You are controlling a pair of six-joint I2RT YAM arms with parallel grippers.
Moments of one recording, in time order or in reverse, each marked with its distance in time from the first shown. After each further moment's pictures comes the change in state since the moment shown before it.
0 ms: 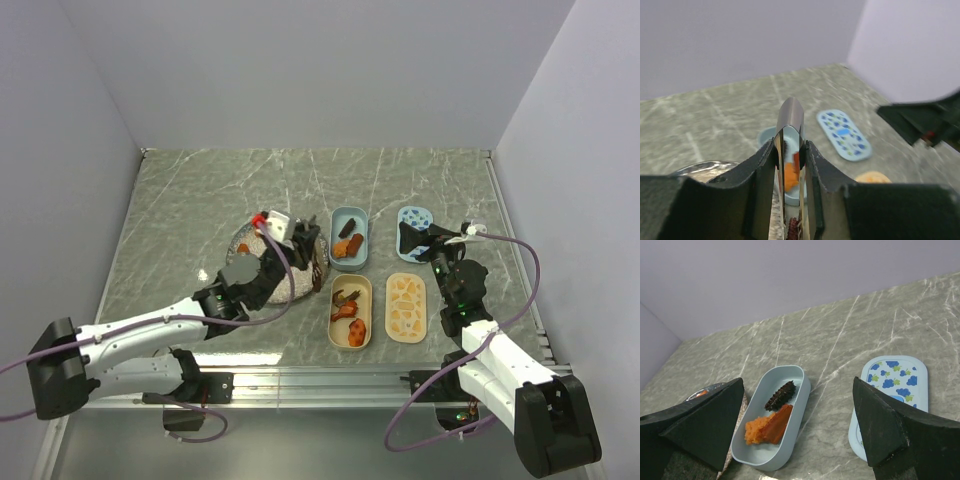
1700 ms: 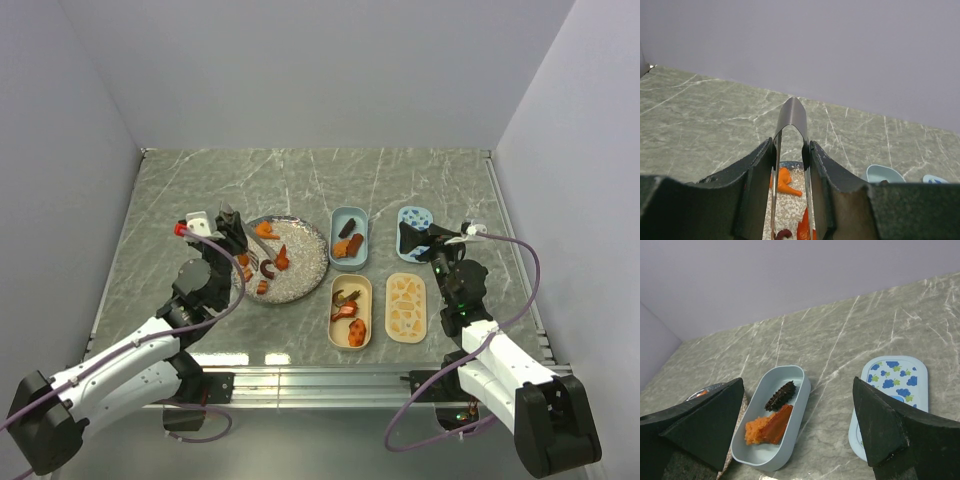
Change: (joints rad) left arm 0.277 -0.249 -0.208 0.021 -0.259 -0.056; right arm 0.000 -0.001 0.000 0.000 0.000 0.000
